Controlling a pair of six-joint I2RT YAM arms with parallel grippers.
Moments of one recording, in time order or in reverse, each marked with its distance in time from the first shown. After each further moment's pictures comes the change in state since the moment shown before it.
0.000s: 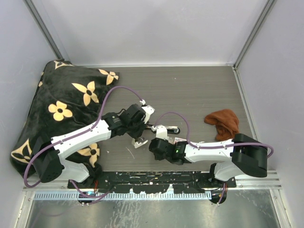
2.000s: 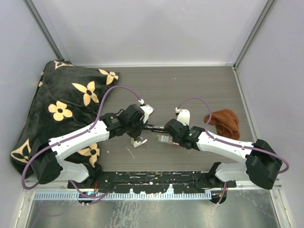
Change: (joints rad) left arm 0.000 -0.025 -0.008 0.000 -0.027 0.000; right arm -0.332 -0.152 0.061 -0.301 0.150 -0.011
